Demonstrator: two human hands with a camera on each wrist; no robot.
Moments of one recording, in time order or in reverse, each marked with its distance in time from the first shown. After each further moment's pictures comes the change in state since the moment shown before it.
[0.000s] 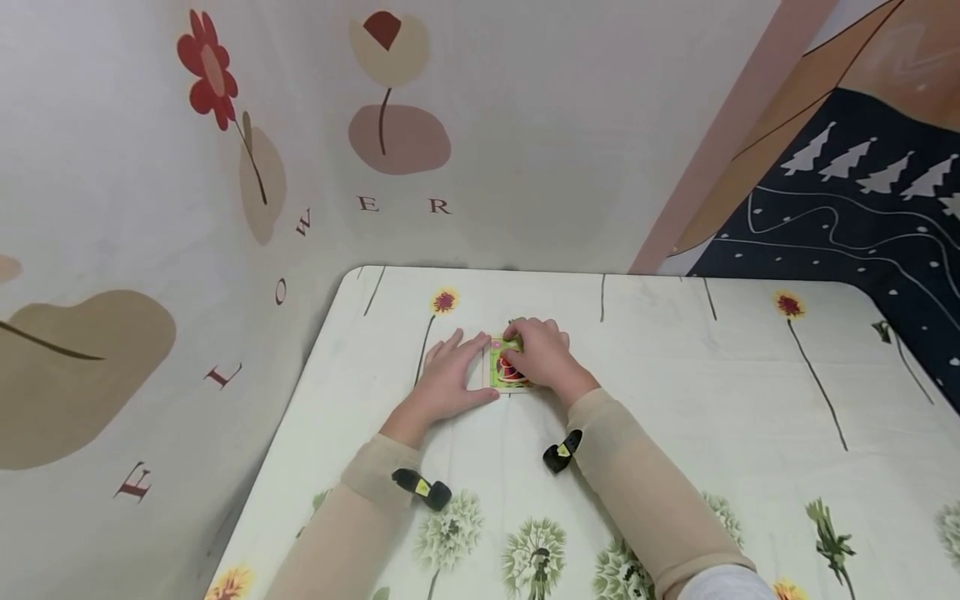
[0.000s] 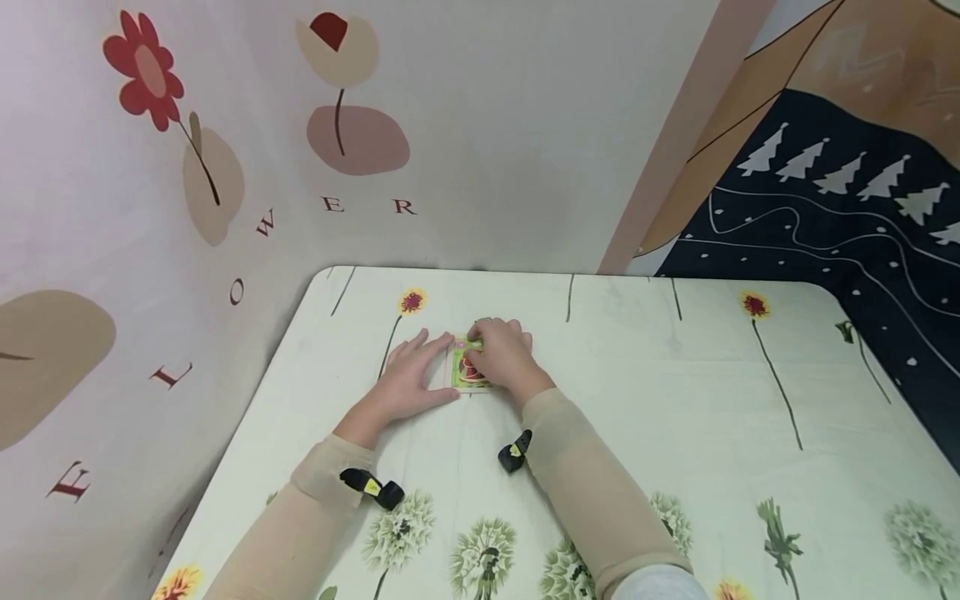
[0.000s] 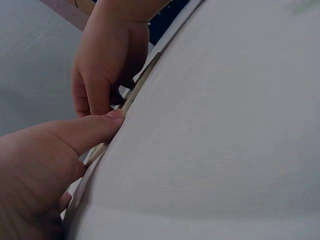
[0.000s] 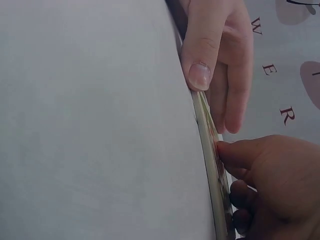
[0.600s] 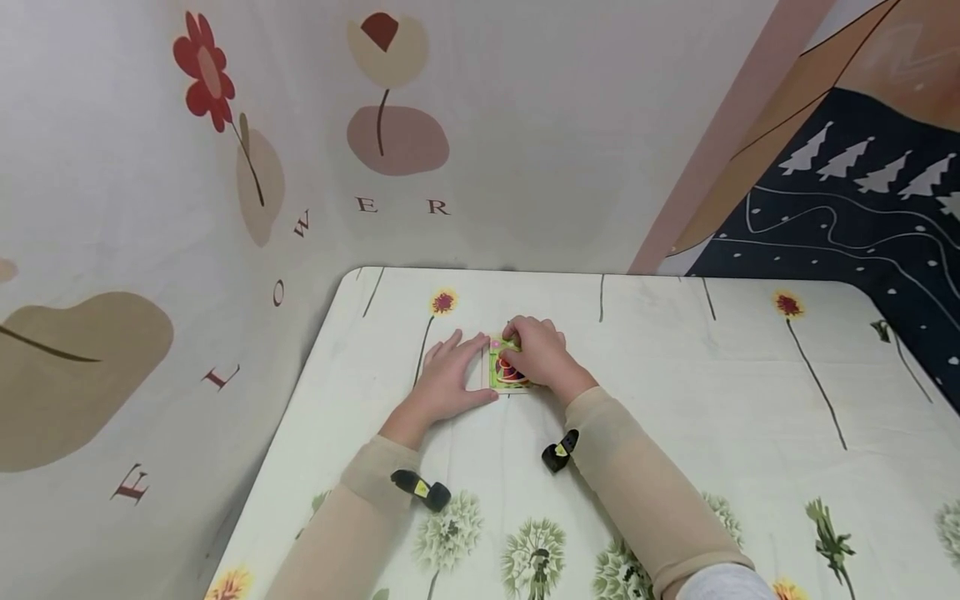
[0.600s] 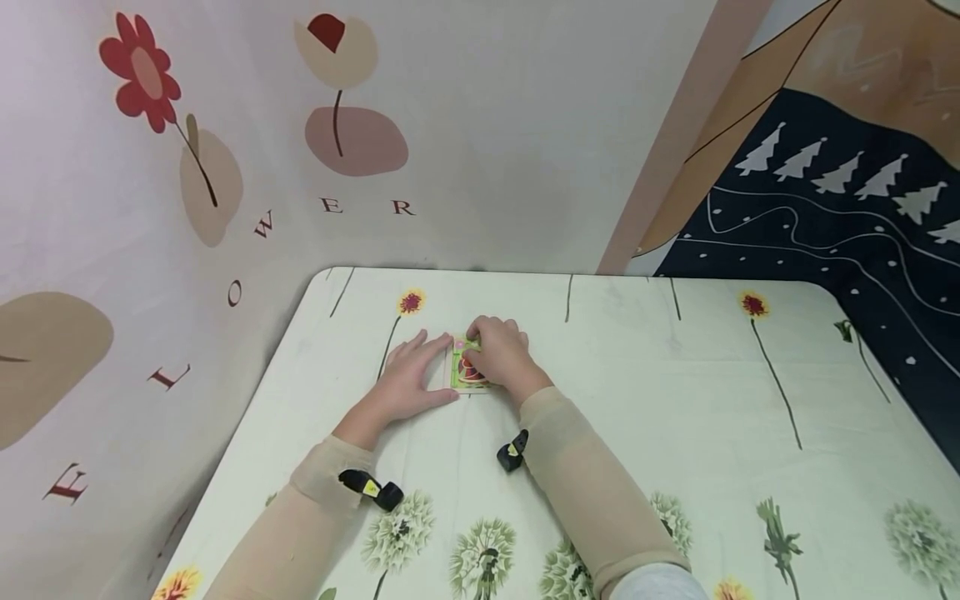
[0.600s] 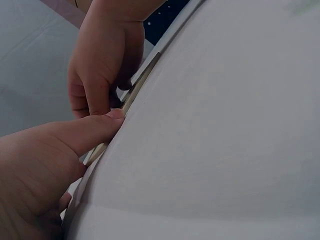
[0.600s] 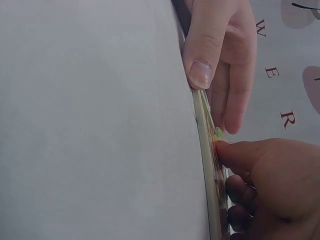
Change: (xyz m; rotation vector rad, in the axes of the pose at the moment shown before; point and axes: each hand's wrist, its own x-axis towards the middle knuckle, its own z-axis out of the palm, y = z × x) left_hand 0.002 0.000 0.001 0.010 0.001 -0.002; right_hand 0.003 -0.001 -0.003 0.056 -0.017 0.012
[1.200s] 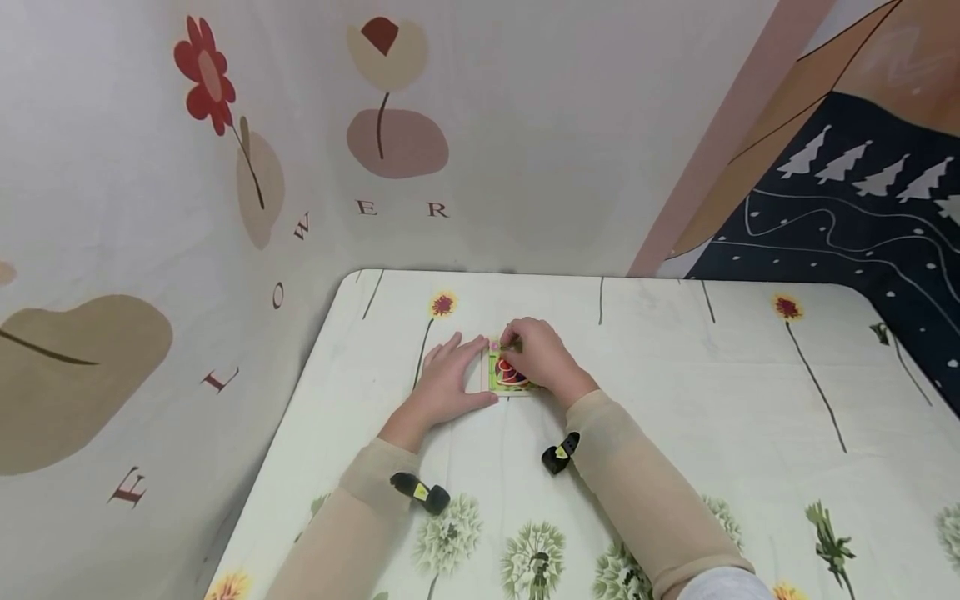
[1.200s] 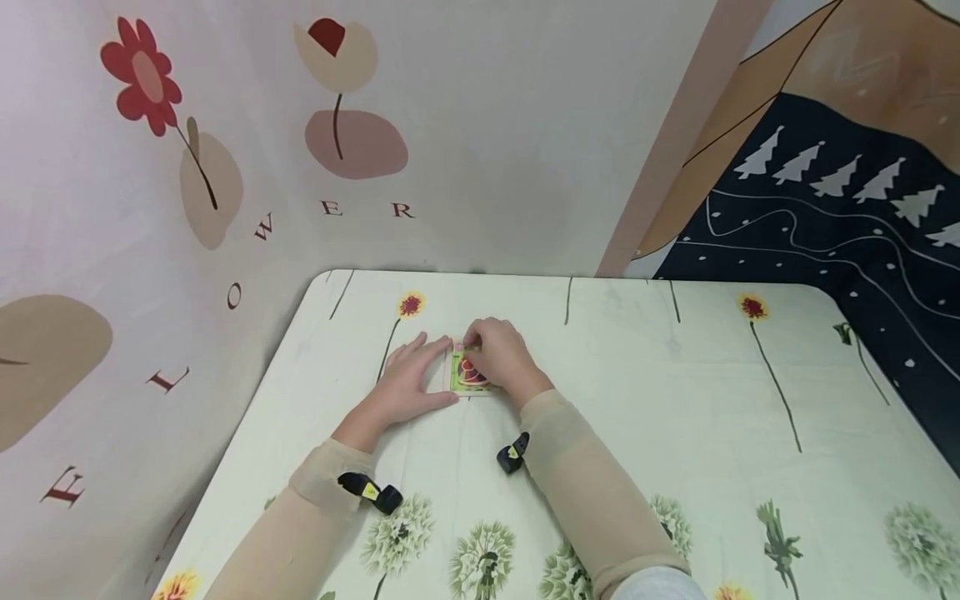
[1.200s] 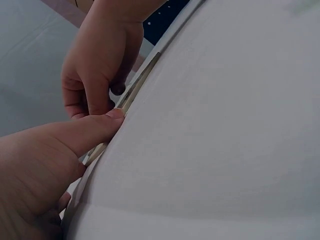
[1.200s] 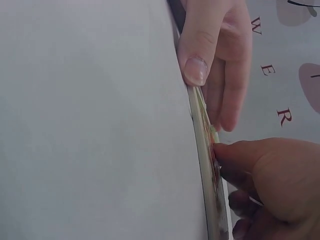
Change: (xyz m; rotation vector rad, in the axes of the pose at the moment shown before) left_hand -0.001 0.000 0.001 -0.019 0.010 -0.010; right_hand -0.001 -0.001 -0.001 0.063 0.040 -0.075
